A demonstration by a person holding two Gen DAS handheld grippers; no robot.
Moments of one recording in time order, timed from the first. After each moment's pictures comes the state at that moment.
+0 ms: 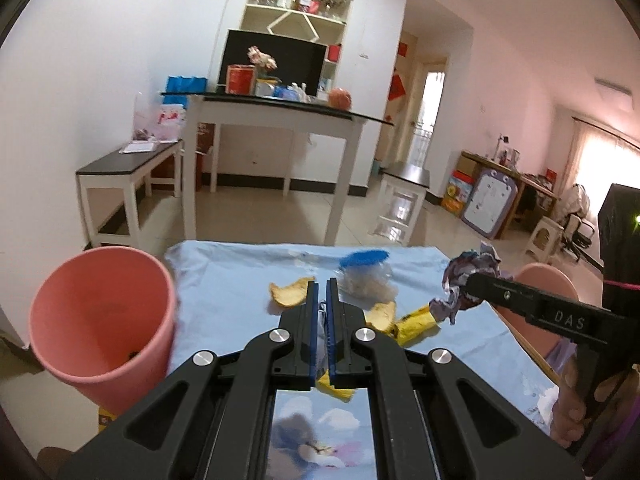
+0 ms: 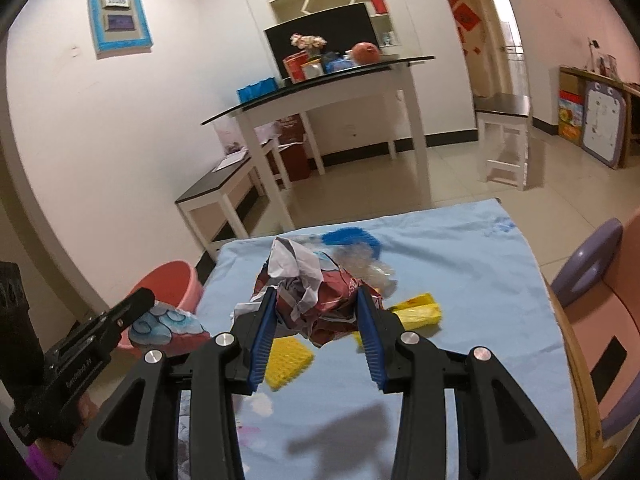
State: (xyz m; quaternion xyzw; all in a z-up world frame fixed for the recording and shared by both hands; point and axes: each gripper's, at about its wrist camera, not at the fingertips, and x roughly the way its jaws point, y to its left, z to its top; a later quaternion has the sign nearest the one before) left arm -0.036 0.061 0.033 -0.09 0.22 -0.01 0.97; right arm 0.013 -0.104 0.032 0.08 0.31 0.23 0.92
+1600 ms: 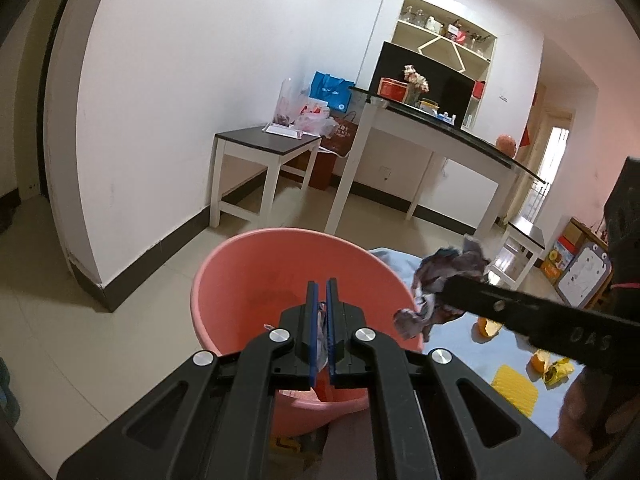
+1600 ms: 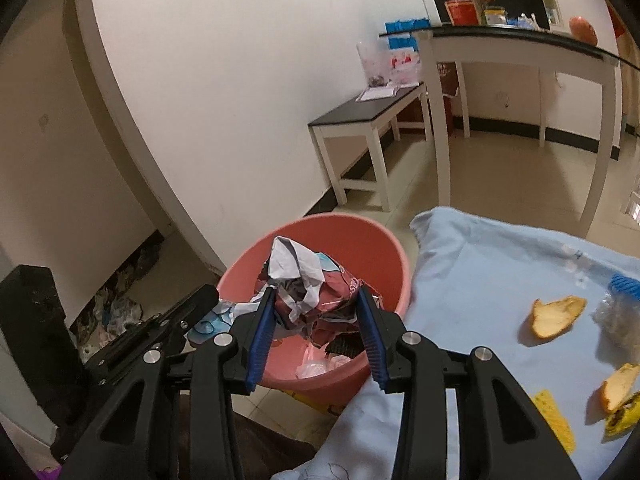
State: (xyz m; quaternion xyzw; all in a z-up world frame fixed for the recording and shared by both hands) left arm -0.081 0.245 -0.007 -0.19 0.21 0.20 0.94; right arm 0.054 0.181 -0.003 -0.01 0.37 0.44 0.82
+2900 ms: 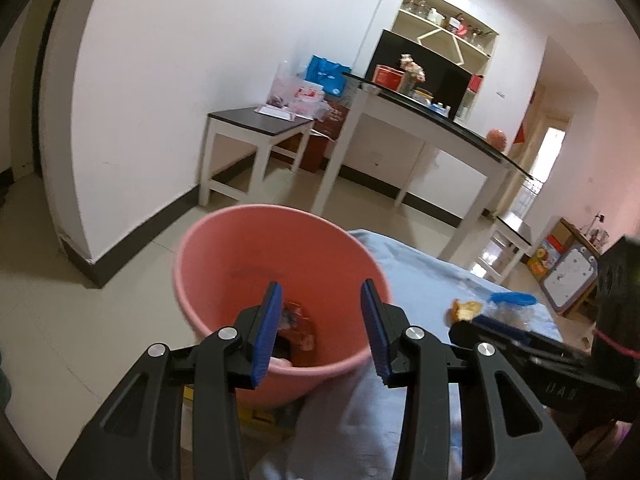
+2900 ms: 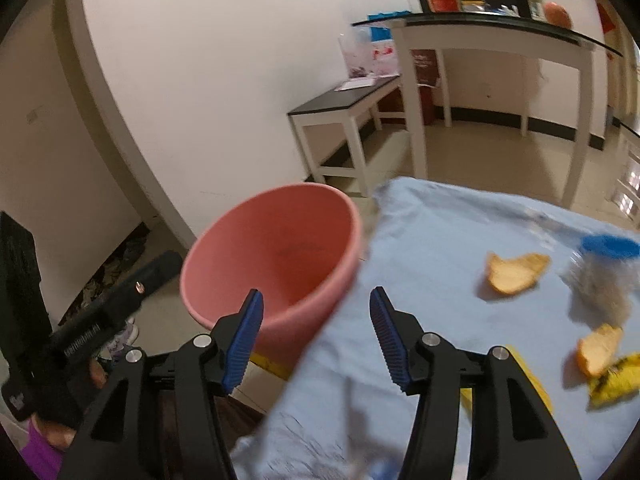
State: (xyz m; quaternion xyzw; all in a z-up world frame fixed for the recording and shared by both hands) left arm -0.085 0.224 -0.001 -0.22 0.23 0.17 0.93; right arm 0.043 0.110 -0.019 -0.02 0.38 0.41 0.83
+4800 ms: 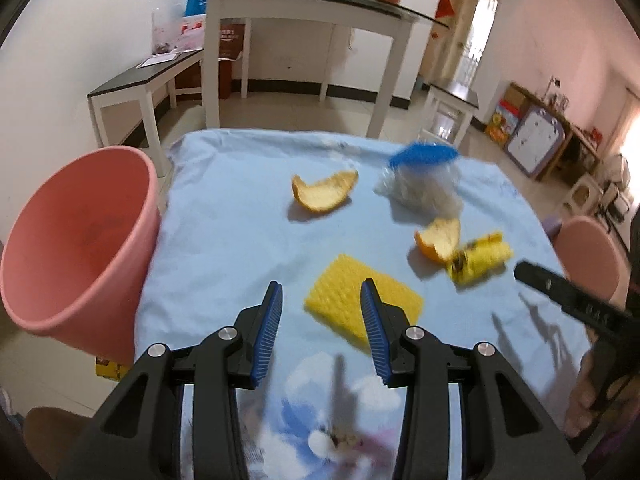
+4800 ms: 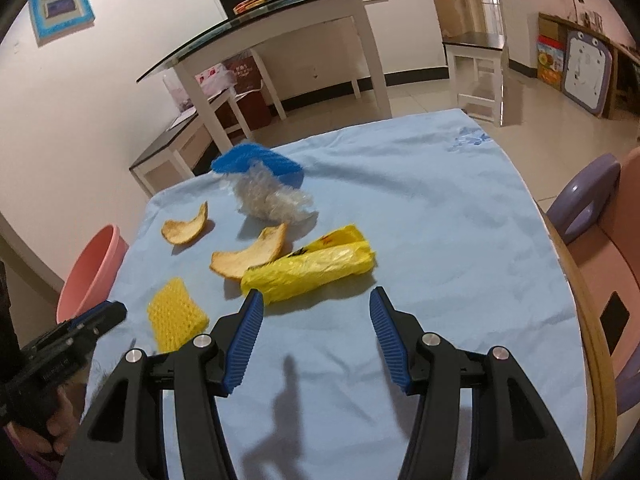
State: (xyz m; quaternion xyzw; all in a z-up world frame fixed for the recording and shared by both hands) left arm 0.041 0.058 -0.039 -0.10 0.40 0.04 0.91; right arm 0.087 -0.142 -0.062 0.10 0.42 0.18 0.89
